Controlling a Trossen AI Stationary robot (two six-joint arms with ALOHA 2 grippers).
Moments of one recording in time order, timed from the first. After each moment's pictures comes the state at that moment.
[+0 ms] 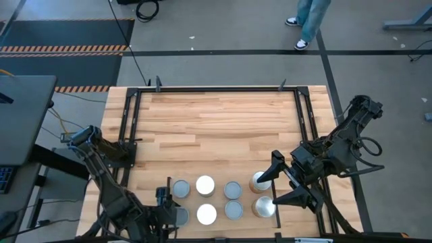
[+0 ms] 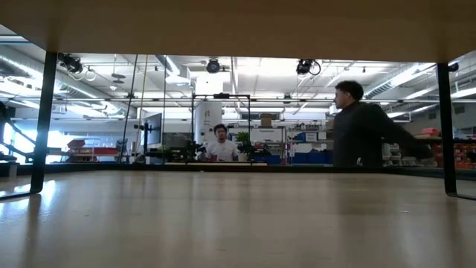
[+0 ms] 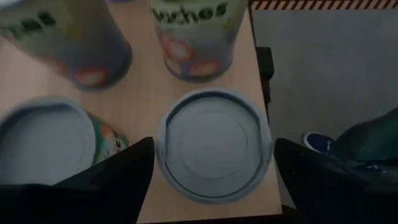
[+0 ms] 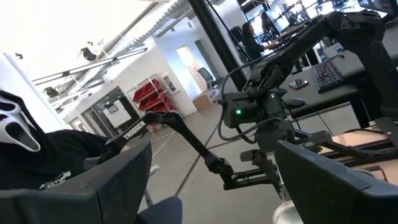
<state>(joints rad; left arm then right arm) -0.93 1.70 1.61 -0.96 -0.51 -0.79 0.77 1.24 1.32 0.04 0.37 0.50</state>
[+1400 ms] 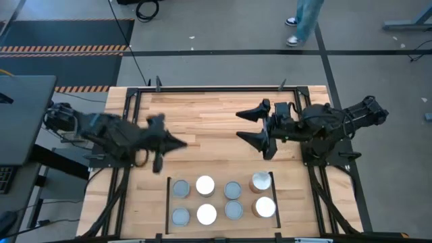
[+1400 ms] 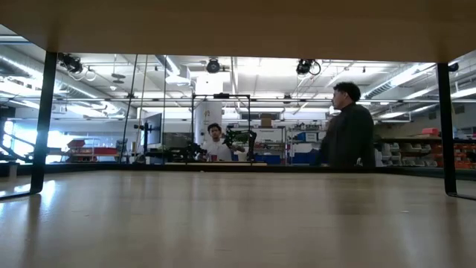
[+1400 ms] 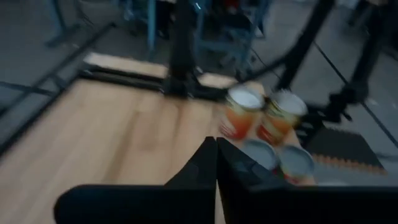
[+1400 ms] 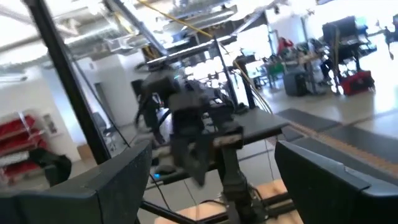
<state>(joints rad) -0.39 1.13 1.38 -0.60 -0.40 -0.33 0.35 1.23 1.32 0.10 0.44 0.23</state>
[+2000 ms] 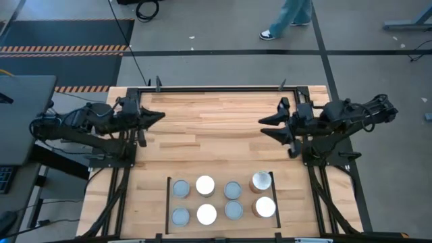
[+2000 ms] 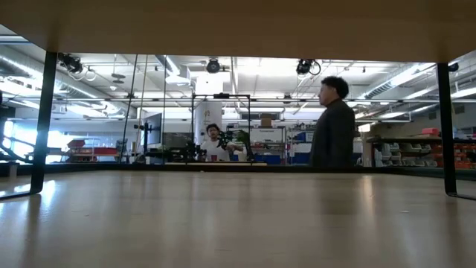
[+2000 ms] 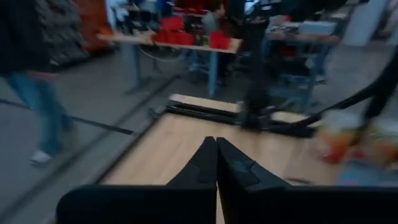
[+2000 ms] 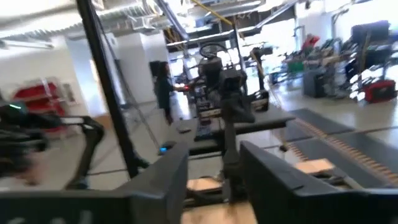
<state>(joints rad) -0.15 0.69 0.98 -0.43 -0.45 -0.13 0.36 0.95 1.11 -0.02 0.33 0.13</state>
